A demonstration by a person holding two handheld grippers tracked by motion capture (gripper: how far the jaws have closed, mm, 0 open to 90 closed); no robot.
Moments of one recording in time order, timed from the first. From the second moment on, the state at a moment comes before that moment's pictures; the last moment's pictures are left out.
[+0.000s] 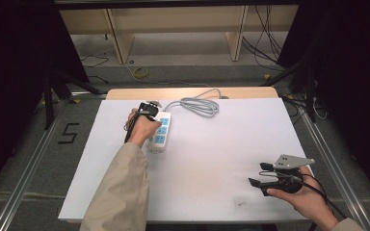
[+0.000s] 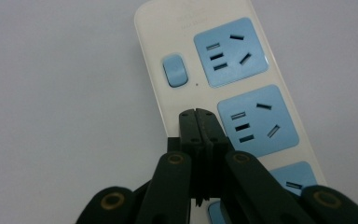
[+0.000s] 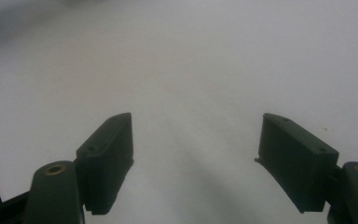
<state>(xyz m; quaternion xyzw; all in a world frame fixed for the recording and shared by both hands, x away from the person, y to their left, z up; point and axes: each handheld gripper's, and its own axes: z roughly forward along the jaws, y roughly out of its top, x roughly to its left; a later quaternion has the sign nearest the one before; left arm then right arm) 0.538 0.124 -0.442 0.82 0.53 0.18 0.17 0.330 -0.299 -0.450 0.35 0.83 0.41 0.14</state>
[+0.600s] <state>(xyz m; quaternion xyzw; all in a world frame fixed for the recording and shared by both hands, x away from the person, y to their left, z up) 0.537 0.124 -0.442 0.81 0.52 0.18 0.17 0.331 -0.298 -0.450 0.34 0.84 0.41 0.14</state>
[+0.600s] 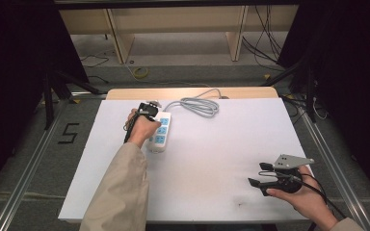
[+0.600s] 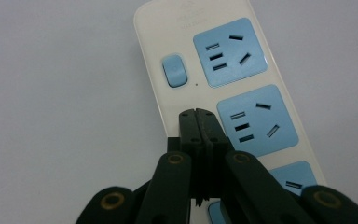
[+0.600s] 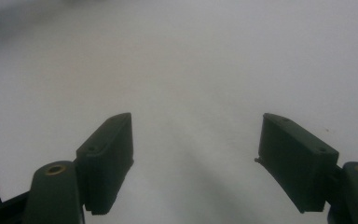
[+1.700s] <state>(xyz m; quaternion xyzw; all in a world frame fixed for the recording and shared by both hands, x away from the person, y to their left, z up) 0.532 0.131 -0.439 0.81 0.52 0.21 0.19 0.330 -0.298 -0.449 0.34 0.83 0.41 0.14</state>
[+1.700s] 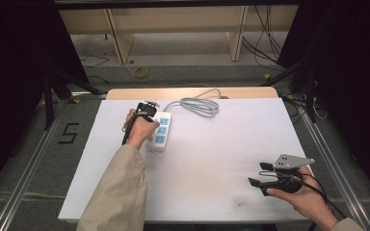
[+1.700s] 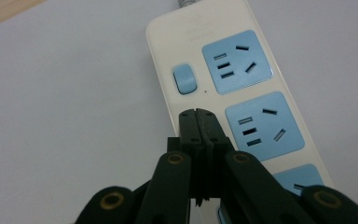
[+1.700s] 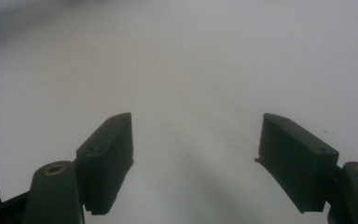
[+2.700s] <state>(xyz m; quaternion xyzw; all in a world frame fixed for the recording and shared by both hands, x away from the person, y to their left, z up) 0.490 0.156 -0.405 0.77 0.48 0.20 0.37 0.332 -0.298 -0.450 0.34 0.83 0.41 0.14</state>
